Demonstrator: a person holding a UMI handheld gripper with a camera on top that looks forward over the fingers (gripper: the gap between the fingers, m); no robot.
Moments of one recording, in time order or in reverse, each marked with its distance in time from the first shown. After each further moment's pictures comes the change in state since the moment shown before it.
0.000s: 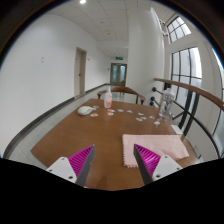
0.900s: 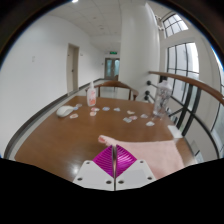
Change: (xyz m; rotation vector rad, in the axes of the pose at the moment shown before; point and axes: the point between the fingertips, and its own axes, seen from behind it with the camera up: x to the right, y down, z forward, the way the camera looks) arm 0.079 -0.009 0.087 -0.058 0.042 0.033
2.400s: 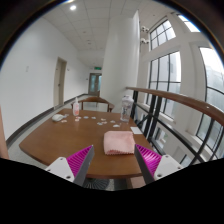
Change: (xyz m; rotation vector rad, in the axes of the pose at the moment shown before) arm 0.085 0.023 -0.197 0.170 0.182 0.025
